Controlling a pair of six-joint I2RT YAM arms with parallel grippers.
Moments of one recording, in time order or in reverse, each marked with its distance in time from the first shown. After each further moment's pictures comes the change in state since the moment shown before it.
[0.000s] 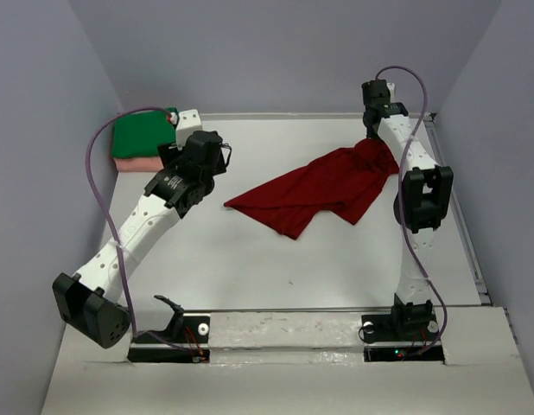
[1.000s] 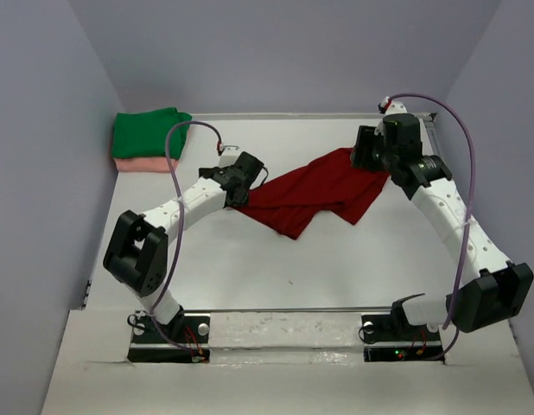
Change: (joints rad) left arm -0.085 0.390 -0.067 -0.106 0.043 -0.095; right arm 0.146 -0.884 -0.770 0.203 -0.436 0.158
